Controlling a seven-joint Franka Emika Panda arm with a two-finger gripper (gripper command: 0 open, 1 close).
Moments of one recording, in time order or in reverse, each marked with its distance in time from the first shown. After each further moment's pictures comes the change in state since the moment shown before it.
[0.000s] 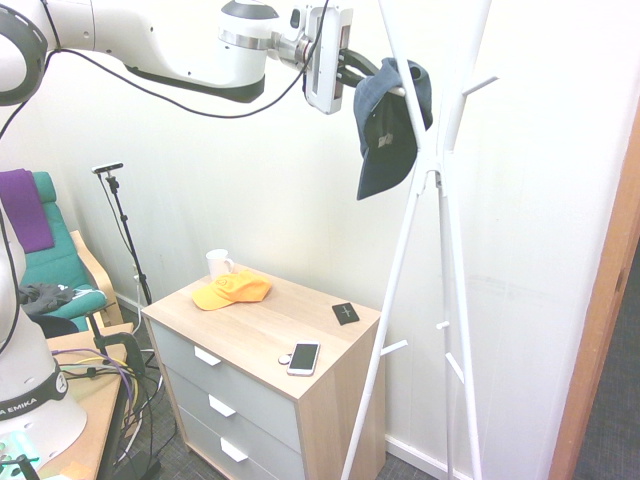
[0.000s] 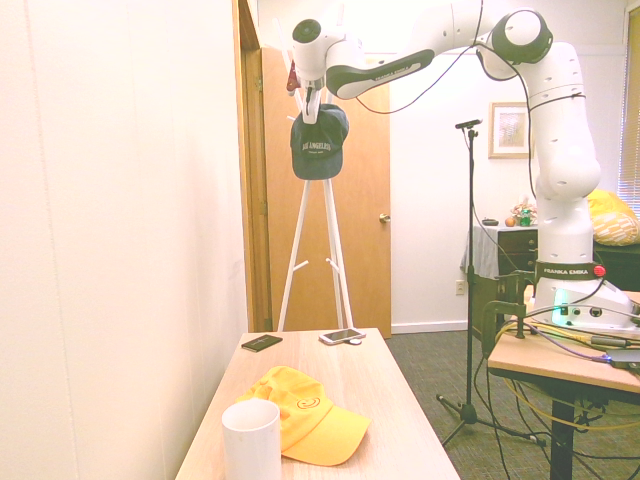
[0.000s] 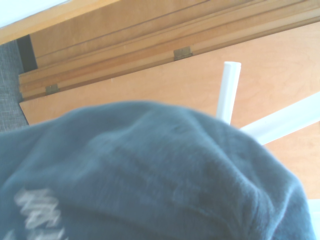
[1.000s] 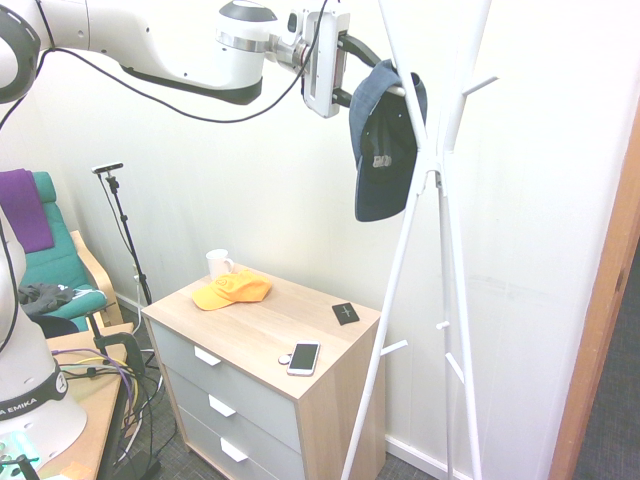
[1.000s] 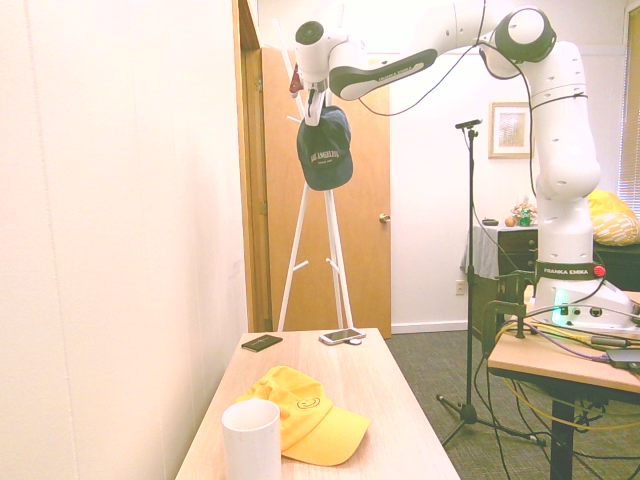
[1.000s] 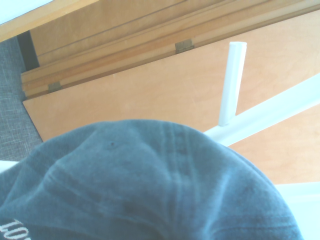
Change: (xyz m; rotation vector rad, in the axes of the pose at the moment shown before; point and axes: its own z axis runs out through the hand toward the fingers) arm -0.010 0.004 0.003 -0.002 -0.022 0.030
